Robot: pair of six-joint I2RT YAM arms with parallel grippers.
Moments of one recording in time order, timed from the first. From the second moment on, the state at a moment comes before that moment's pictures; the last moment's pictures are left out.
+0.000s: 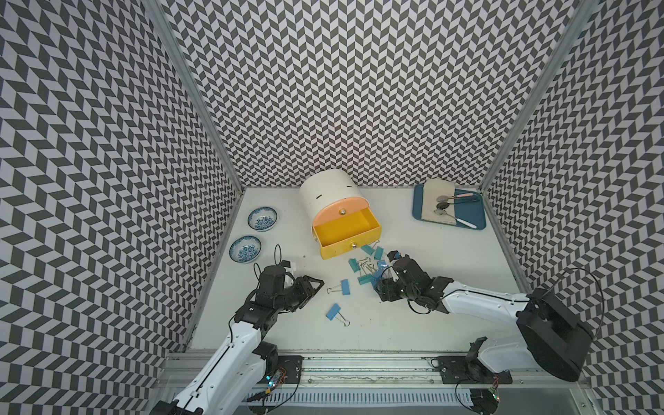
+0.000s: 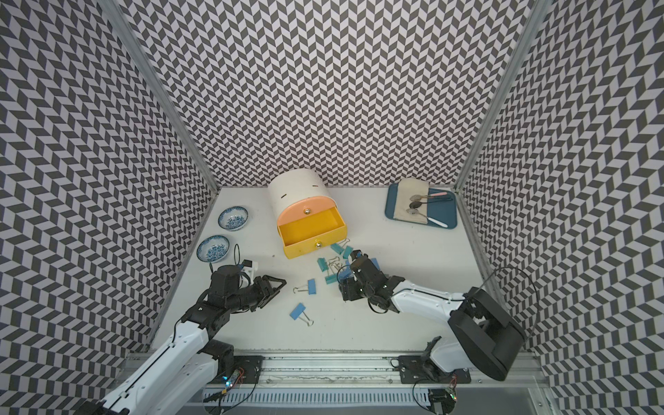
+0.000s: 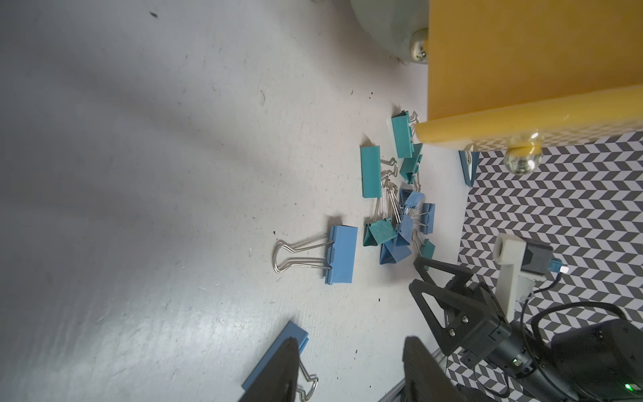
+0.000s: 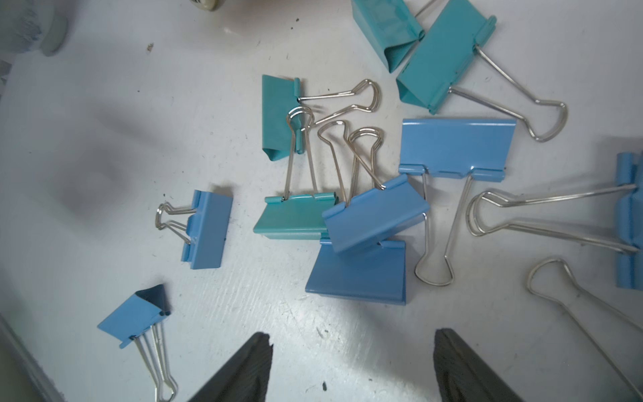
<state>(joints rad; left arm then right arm) -0.27 0.74 0.33 -0.28 0.50 -0.96 0.79 1.41 0.62 -0.10 0.01 0.51</state>
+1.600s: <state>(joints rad) -0.27 0.80 0.37 -0.26 0.50 -0.95 0.84 1.57 0.71 -0.08 0.09 0.37</state>
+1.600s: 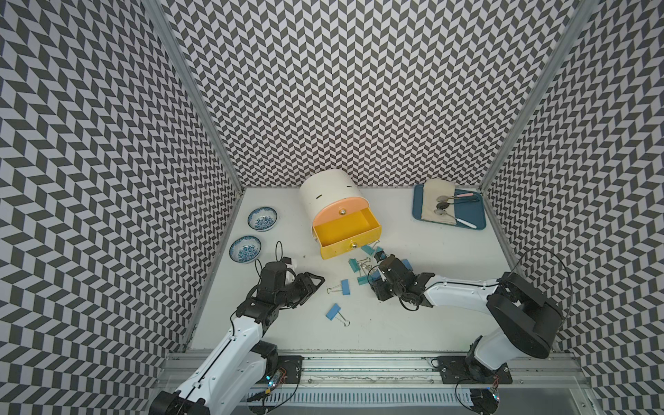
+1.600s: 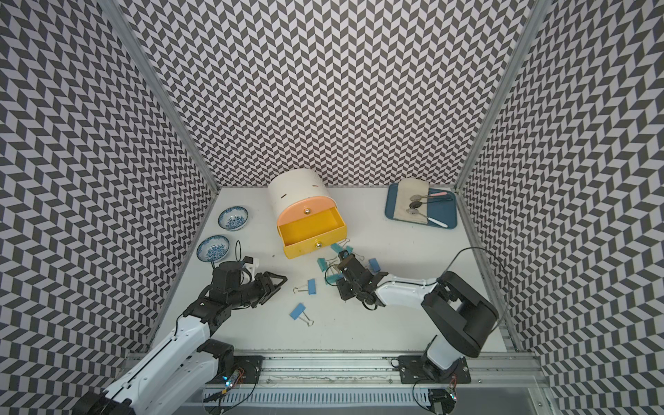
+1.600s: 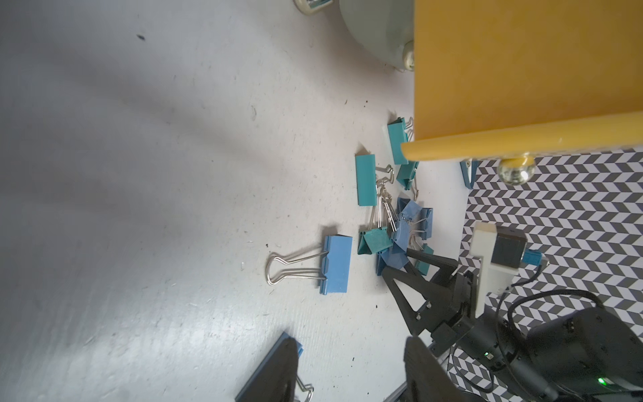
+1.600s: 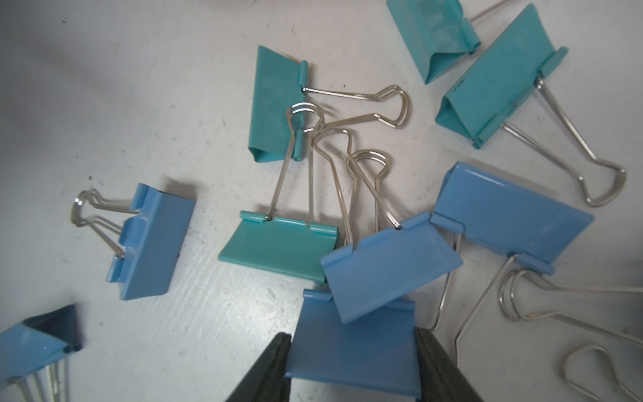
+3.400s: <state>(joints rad) -0.27 0.97 0.91 -0.36 0.49 -0.83 0.68 1.29 1.04 -0.26 0.03 0.42</state>
